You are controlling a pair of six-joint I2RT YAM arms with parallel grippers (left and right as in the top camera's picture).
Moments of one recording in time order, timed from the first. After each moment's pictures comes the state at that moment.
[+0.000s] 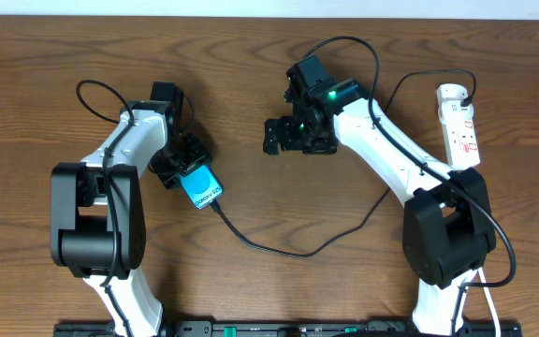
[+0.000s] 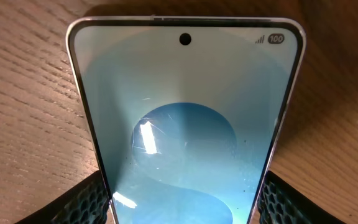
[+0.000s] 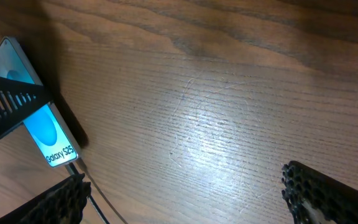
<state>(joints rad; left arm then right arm) -0.06 1.96 1.27 -0.88 0.15 -0.66 0.50 2.02 1.63 -0.91 -0.28 0.44</state>
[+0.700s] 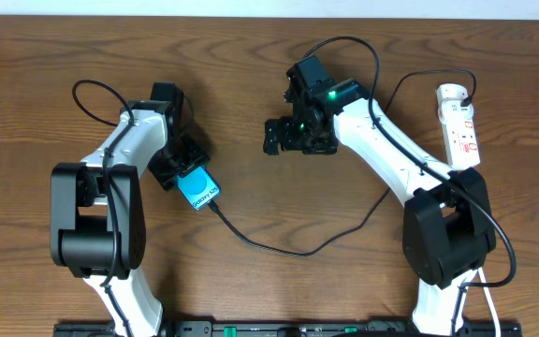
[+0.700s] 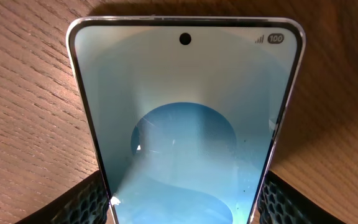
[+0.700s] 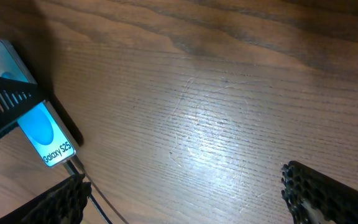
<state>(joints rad) -0.06 1.96 1.27 -0.90 0.10 -0.72 0.50 2.02 1.63 -0.91 -0.28 0.44</state>
